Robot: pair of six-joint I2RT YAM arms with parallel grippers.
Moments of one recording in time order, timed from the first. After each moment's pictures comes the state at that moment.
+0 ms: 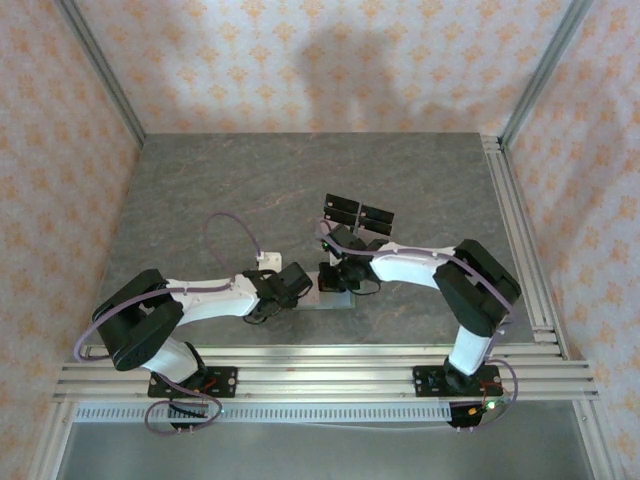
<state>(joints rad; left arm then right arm) -0.84 1.51 0.68 -0.51 -0.55 -0.88 0.80 1.74 0.96 -0.33 -0.28 0.70</state>
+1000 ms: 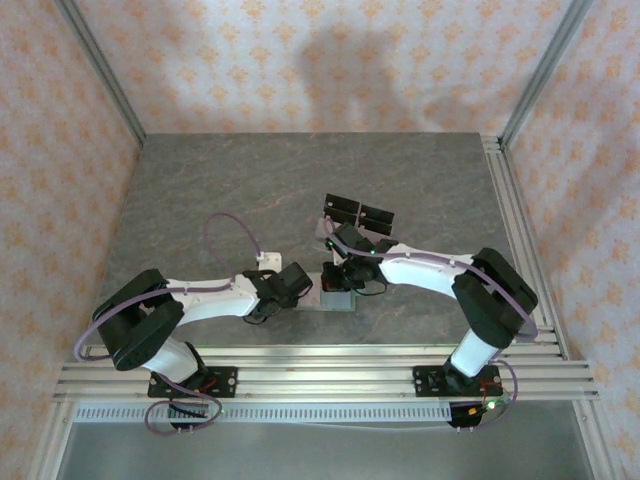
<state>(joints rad) -0.84 1.51 0.68 -0.51 -0.55 -0.88 0.81 1.65 0.95 -0.39 -0.28 0.67</state>
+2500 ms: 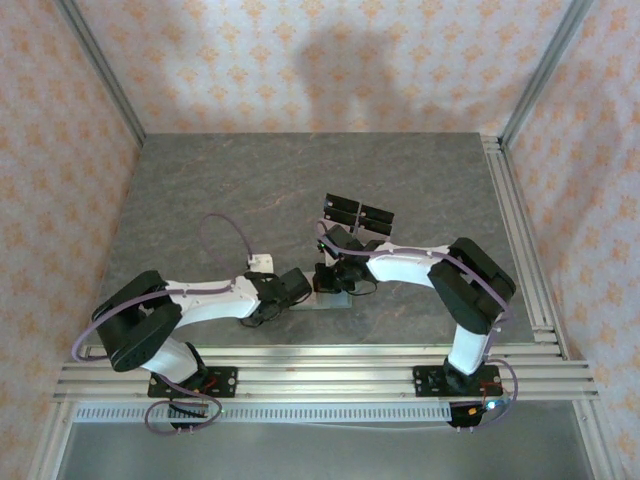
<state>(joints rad) -0.88 1.49 0.69 -0.67 -0.67 -1.06 0.81 1.78 0.98 -0.29 -0.33 0.72</state>
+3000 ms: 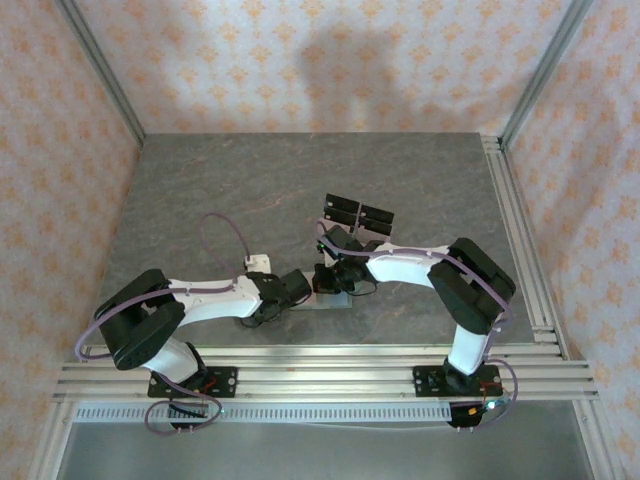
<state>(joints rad) -0.88 1.52 0.69 -0.68 -0.69 -1.09 0.82 1.78 0.98 -0.30 -0.34 0.72</state>
